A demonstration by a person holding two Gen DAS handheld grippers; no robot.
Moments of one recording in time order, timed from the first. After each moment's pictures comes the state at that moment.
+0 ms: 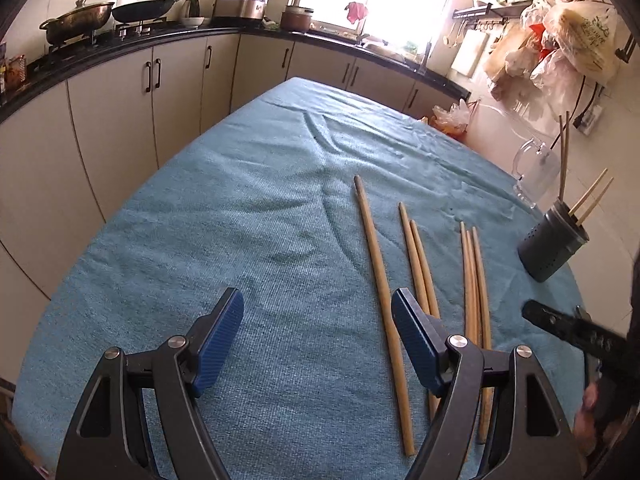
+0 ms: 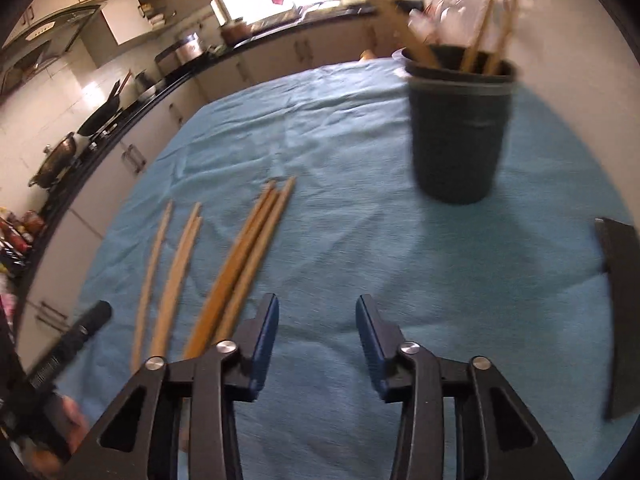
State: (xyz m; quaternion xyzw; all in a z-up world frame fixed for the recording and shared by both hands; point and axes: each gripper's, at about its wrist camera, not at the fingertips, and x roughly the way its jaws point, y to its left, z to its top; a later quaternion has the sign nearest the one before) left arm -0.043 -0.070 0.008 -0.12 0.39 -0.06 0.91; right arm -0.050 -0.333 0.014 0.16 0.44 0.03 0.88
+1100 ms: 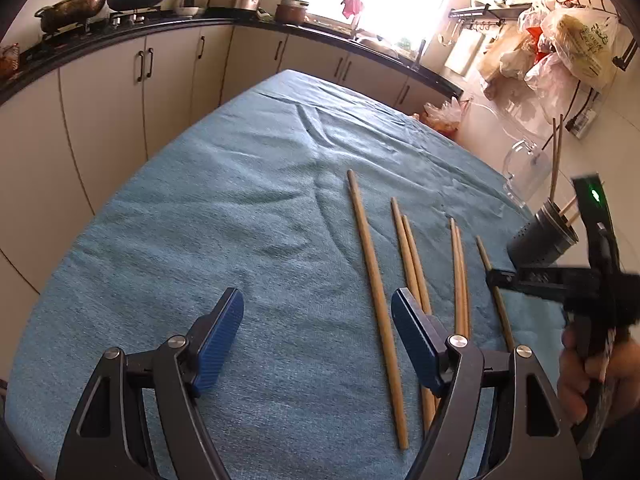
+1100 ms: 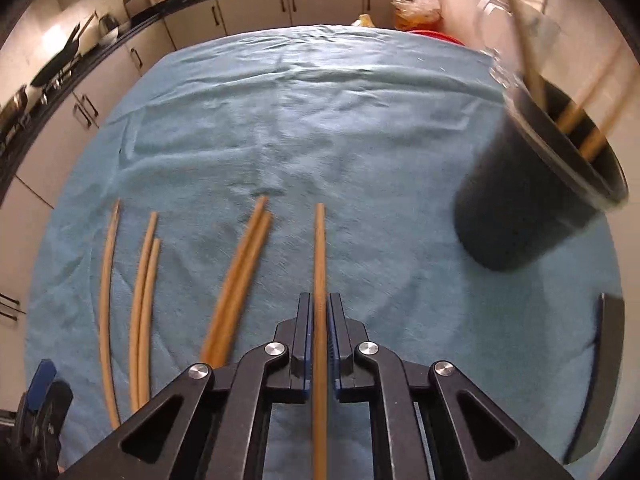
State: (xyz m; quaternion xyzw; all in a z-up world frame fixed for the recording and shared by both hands) left arm -0.039 -0.069 0.005 -0.13 0.41 -0.09 0.90; right arm 0.031 -0.310 0.006 0.08 0.53 -0.04 0.84
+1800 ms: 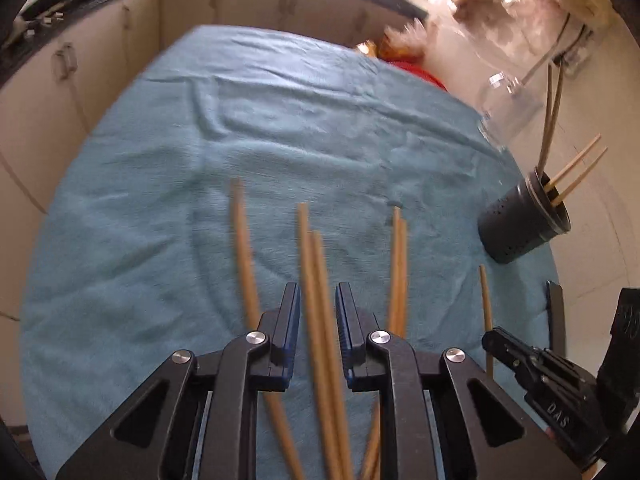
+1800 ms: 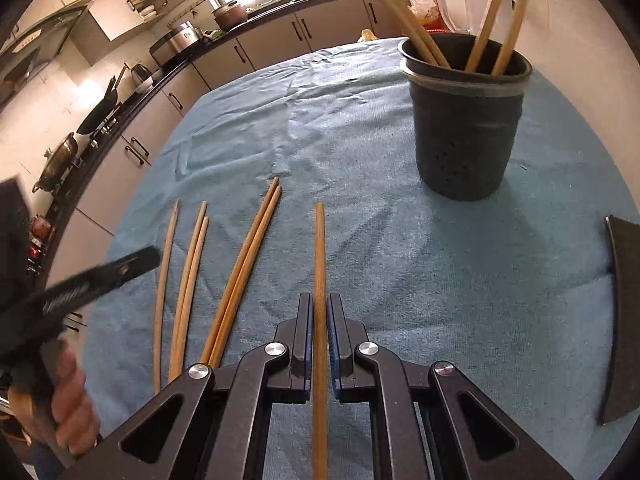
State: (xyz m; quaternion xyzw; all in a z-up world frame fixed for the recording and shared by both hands) left arm 0.054 -0.150 0.023 -0.06 0.53 -0.17 0.83; right arm -0.041 -0.343 0.021 0.18 0.48 0.03 0.86
